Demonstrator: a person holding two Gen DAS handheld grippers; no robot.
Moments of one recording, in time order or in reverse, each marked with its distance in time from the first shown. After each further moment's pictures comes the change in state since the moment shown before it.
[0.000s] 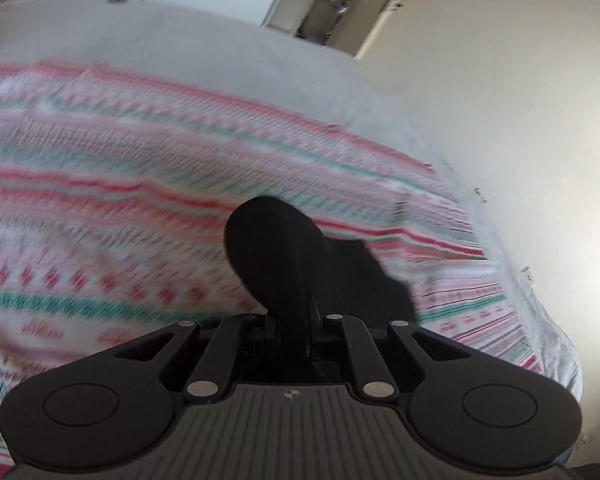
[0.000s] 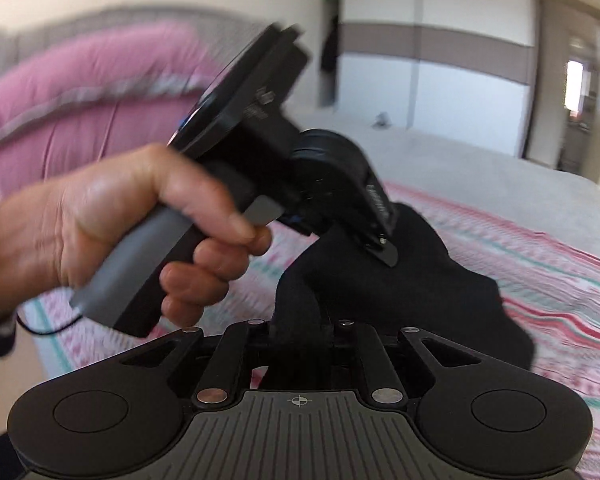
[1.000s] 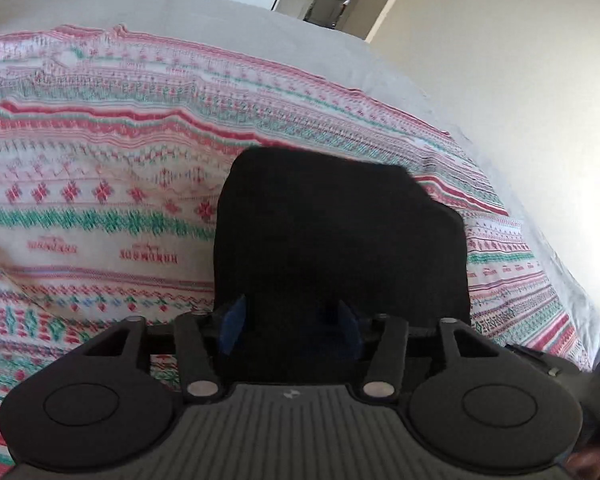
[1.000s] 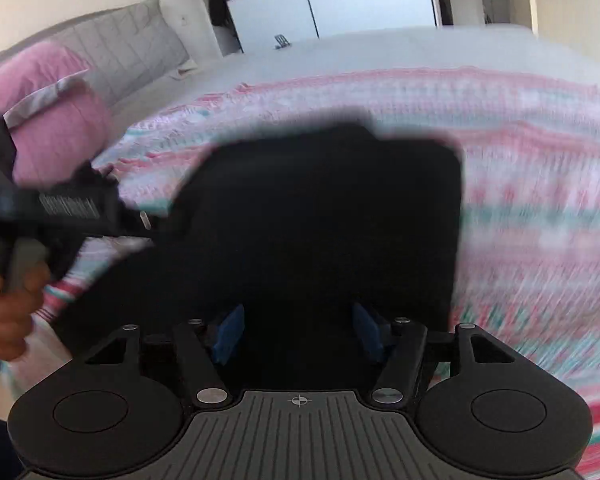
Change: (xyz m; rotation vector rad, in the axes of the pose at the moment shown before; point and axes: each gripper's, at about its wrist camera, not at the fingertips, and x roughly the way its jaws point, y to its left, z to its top) left arm 0.003 0.019 -0.066 0.047 -0.005 0.048; right arm 0.019 -0.124 -0.096 0.418 0.096 -0.054
